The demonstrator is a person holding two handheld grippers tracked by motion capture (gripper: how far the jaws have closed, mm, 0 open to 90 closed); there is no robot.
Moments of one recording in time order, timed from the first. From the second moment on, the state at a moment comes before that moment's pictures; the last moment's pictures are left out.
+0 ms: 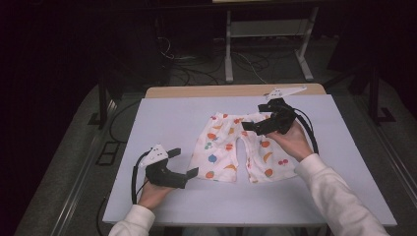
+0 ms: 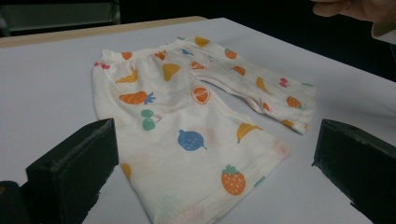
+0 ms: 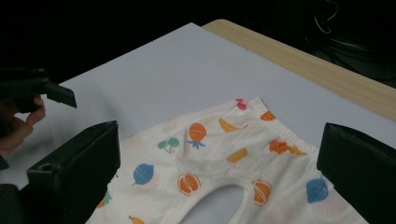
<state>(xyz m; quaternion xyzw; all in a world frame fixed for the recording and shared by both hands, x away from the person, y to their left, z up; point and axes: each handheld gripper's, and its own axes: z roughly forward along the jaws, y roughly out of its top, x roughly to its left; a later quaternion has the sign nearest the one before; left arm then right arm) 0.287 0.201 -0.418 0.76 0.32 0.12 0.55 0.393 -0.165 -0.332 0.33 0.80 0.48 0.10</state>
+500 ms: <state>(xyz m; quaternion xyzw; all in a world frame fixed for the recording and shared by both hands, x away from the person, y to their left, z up) 0.287 0.202 -0.418 0.76 0.32 0.12 0.55 0.416 -0.136 -0.328 0.32 0.81 0.48 0.09</state>
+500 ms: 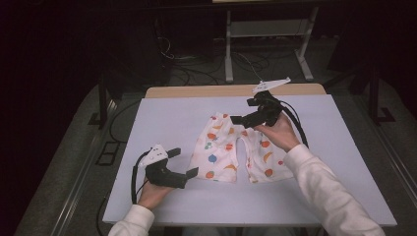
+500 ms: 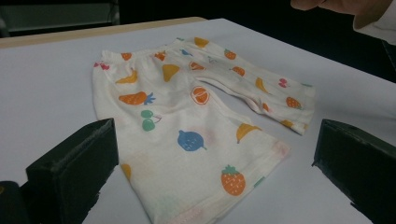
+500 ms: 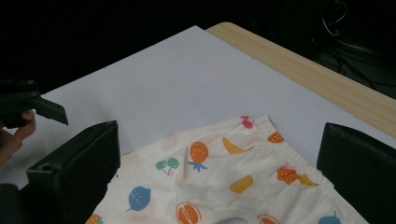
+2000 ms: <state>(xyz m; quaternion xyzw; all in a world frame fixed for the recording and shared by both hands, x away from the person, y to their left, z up) 0.286 0.202 -0.417 0.76 0.32 0.12 0.56 0.476 -0.091 -0.349 0.34 0.83 0.43 0.10</state>
